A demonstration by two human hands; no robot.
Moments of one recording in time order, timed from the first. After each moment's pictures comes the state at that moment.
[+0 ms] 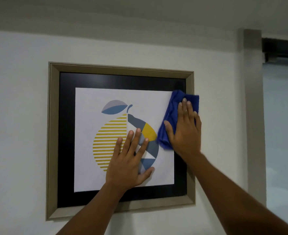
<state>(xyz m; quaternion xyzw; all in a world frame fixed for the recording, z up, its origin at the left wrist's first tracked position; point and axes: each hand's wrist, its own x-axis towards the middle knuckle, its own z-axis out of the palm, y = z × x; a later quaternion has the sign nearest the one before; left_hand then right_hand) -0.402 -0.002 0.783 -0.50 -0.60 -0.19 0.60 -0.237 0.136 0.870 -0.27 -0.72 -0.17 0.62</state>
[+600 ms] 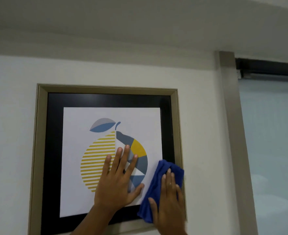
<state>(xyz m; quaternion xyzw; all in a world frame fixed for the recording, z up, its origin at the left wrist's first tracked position) -0.403 -0.002 0.789 -0.51 -0.61 -0.18 0.58 -0.249 0.112 0.708 -0.29 -0.73 -0.15 0.60</state>
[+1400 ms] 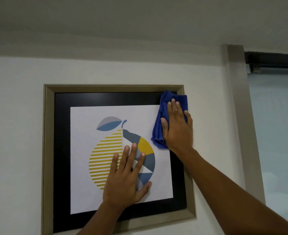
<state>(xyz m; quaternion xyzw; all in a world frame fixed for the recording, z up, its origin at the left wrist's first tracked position) -0.399 -0.004 0.786 -0.51 -0.61 -0.18 0.58 -0.238 0.132 0.919 -0.25 -0.71 -0.18 0.63</state>
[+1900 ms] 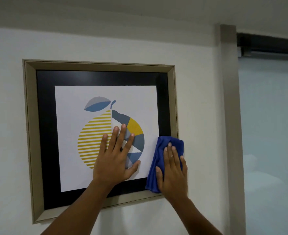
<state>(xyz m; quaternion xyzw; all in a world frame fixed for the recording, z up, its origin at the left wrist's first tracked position) -0.402 0.000 0.785 -0.49 -0.60 -0.16 0.61 -0.227 0.132 0.712 -0.28 -0.75 -0.14 0.58</state>
